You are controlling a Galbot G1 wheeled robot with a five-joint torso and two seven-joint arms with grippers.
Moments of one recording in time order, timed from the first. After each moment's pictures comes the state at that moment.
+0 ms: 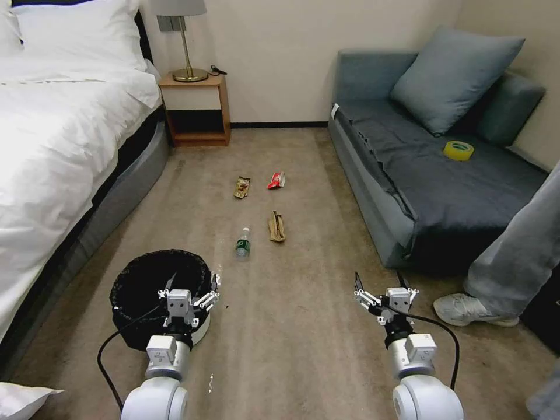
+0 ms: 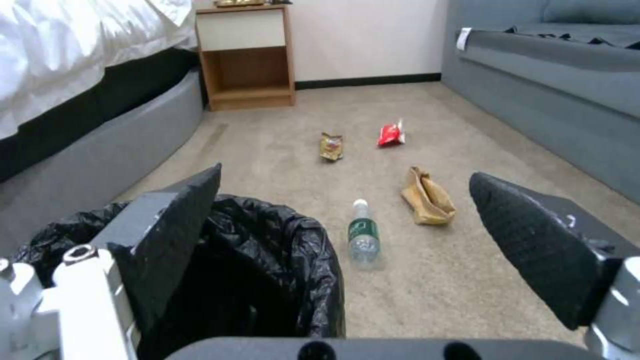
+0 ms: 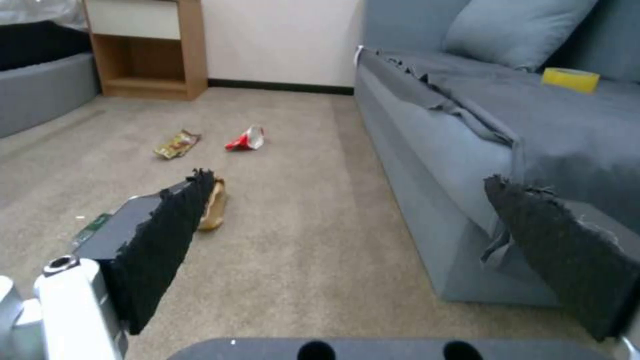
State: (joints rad) left arm 1.55 -1.50 -0.55 -2.00 0.00 0.00 0.00; right arm -1.55 1.50 0.55 2.00 0.00 0.00 0.00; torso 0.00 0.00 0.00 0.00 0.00
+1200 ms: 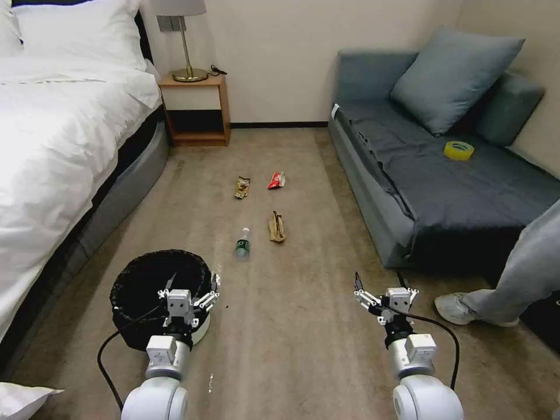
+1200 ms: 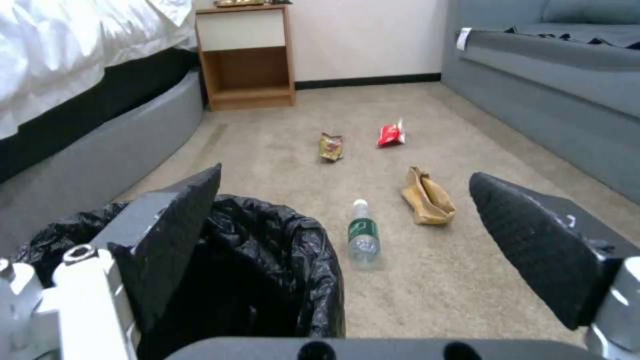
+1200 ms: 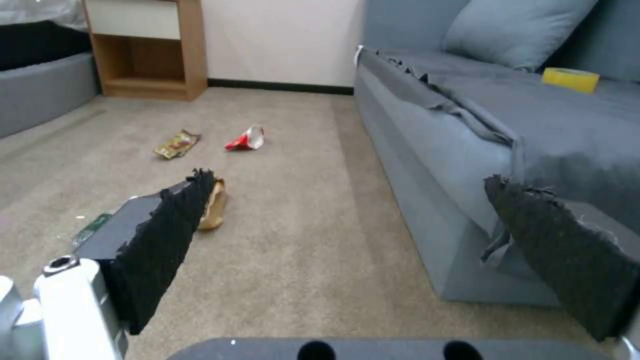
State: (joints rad) left arm 1.55 -1.50 -0.55 -2.00 0.00 0.00 0.00; right arm -1.55 1.50 0.55 2.00 0.00 0.00 0.00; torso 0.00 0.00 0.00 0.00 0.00
